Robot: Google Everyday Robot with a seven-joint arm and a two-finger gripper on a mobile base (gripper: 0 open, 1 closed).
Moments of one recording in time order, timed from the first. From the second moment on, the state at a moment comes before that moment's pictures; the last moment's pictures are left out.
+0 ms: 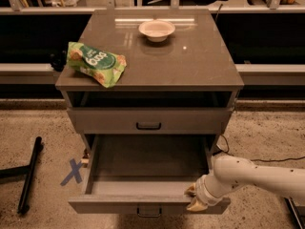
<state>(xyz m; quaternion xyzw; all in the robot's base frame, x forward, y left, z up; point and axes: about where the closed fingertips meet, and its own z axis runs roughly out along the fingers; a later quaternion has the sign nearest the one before) 0.416 -0.147 0.409 -0.68 0.70 0.18 0.13</state>
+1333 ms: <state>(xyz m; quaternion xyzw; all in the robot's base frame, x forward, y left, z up) 0.414 -0.147 0.409 -0.68 0.70 0.18 0.13</state>
